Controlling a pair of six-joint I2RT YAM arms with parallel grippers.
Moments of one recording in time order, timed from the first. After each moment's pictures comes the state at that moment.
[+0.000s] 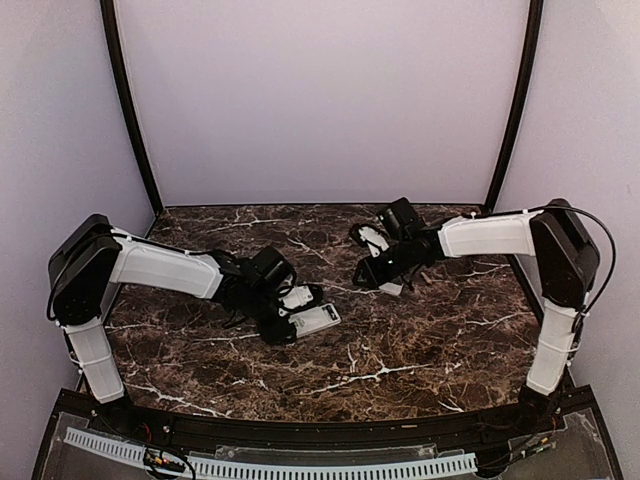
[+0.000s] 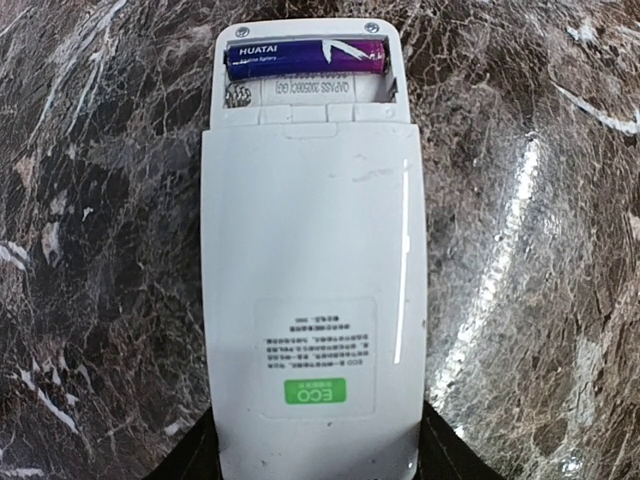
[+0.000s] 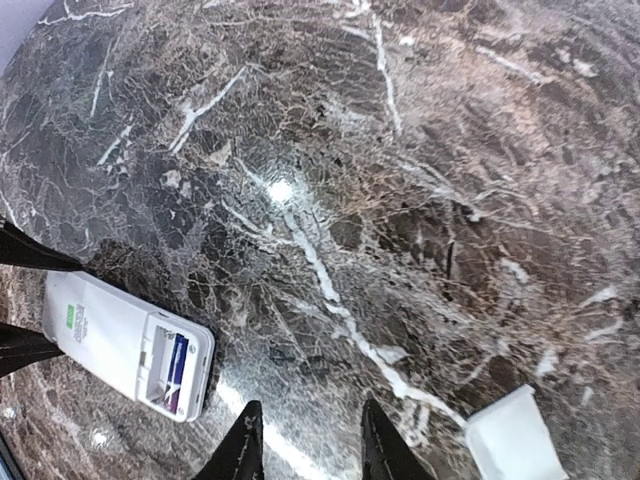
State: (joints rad) left arm -0.84 1.83 1.08 -0.41 0.04 0.30; right arm 0.66 1.91 1.26 -0.29 -0.26 0.06
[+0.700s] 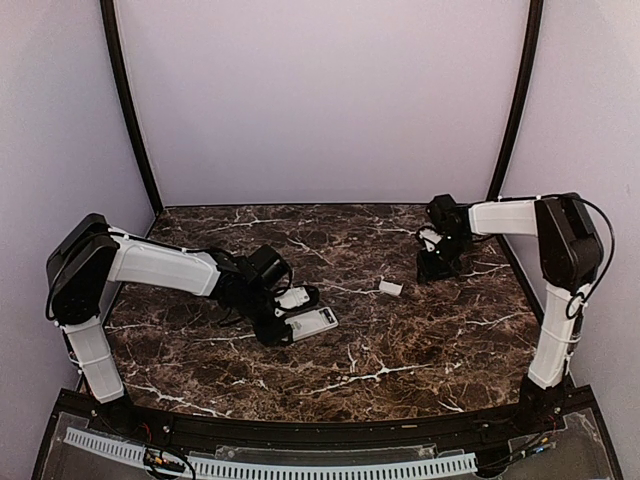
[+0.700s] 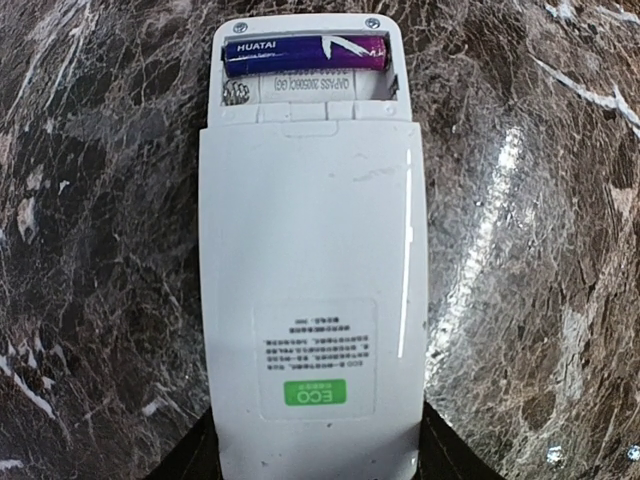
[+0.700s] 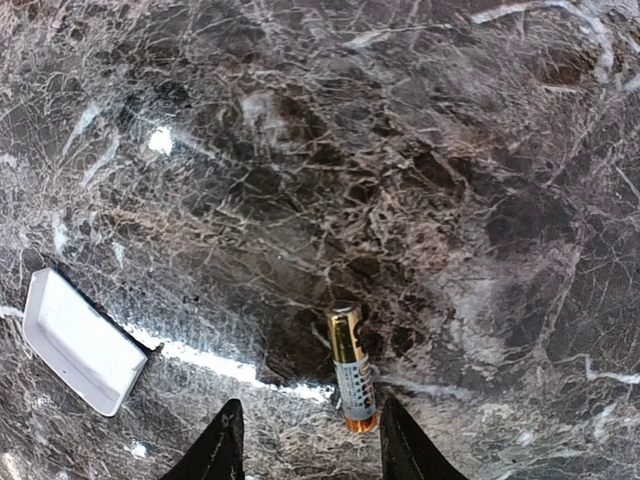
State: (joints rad) left arm -0.83 1.82 1.08 -0.46 0.12 0.31; right arm 0.32 1.94 1.34 -0.68 -0.08 0.09
